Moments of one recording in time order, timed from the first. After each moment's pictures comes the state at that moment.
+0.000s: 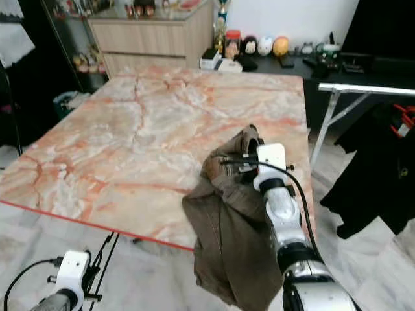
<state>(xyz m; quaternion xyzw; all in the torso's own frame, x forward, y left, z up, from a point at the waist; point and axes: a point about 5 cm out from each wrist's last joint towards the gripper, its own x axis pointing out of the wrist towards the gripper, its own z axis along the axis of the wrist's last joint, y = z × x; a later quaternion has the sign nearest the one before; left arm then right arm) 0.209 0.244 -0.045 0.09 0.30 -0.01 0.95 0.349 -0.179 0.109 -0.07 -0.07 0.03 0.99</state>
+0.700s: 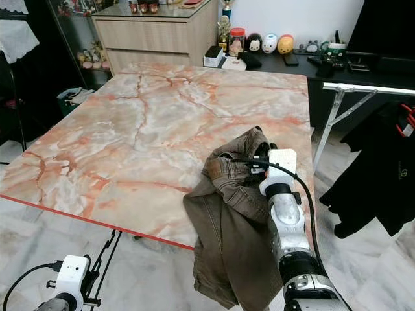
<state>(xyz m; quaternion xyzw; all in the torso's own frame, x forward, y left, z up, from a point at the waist) 0.203 0.245 -0.050 0.08 0.32 -0.01 0.94 0.348 -0.183 0.121 -0.04 -0.08 0.01 1.00</state>
